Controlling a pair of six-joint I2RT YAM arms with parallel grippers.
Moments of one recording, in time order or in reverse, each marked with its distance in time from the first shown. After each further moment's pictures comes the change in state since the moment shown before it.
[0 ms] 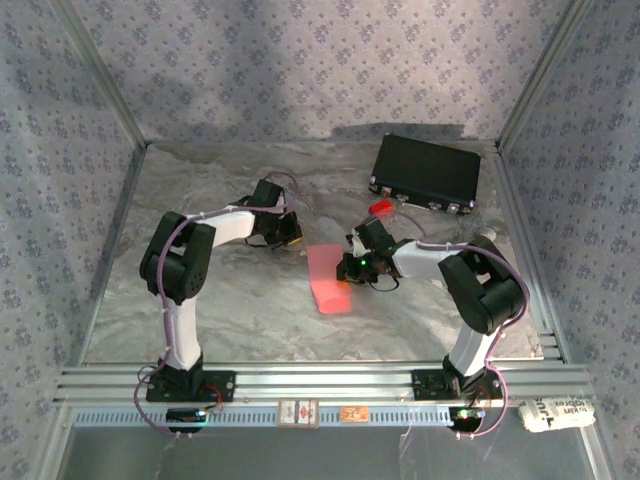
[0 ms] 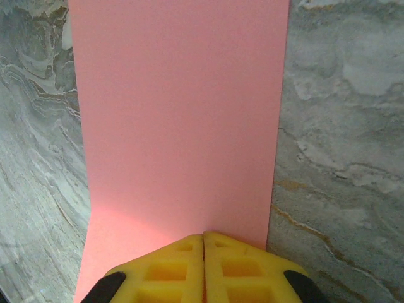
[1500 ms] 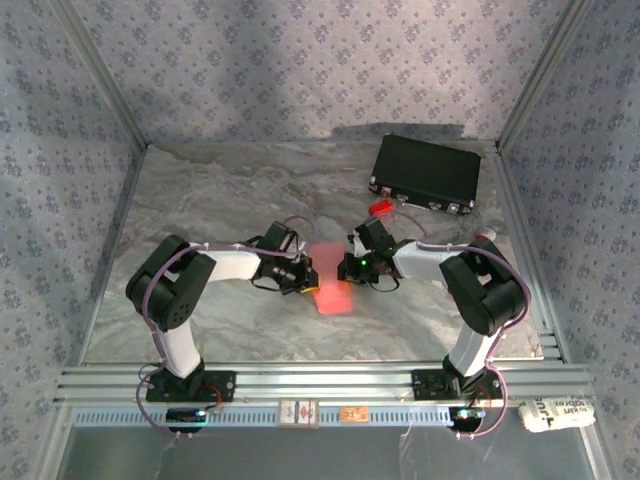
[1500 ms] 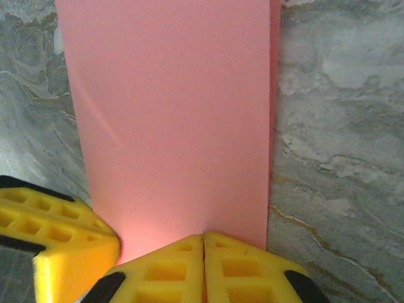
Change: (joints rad) left arm -0.200 -0.197 -0.380 0.163 0.208 -0.042; right arm 0.003 -0.009 -0.005 -0.006 0.019 0.021
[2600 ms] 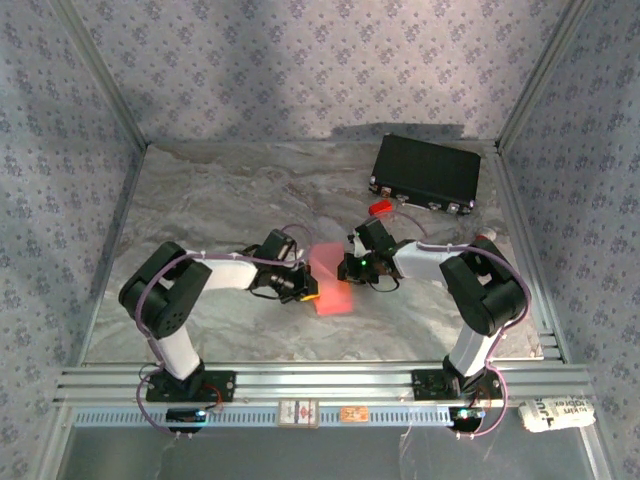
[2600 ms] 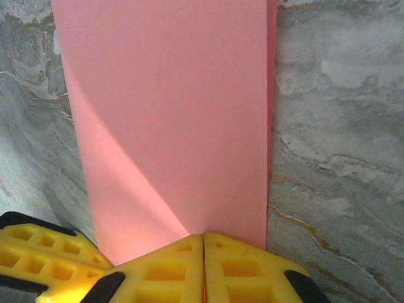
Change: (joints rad) left arm -0.031 -0.054 -0.093 0.074 0.017 -0.091; right arm 0.000 -0.002 -0.002 0.000 0.004 0.000
